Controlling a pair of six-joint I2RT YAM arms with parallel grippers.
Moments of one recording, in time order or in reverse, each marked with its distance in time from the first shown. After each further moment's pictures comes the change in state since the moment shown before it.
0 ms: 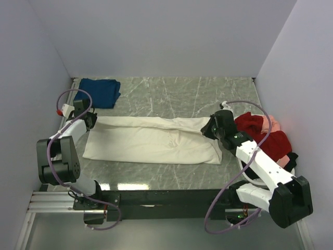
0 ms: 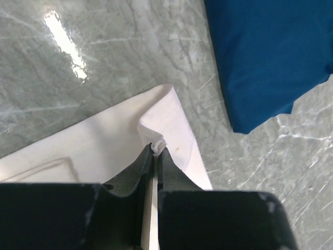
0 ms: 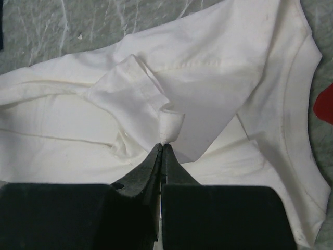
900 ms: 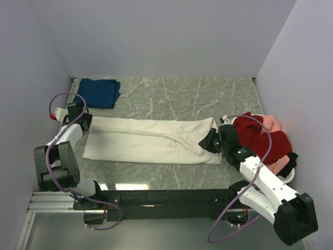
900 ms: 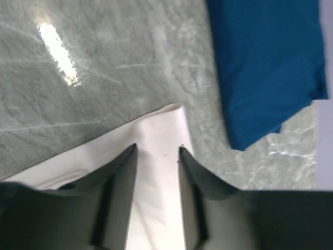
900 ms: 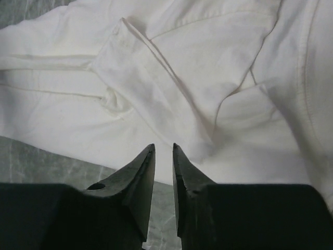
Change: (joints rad) left arm 0.071 -0.055 -0.064 0.058 0.012 -0.003; right arm 0.004 -0.196 -0.243 0.036 -0.142 0.039
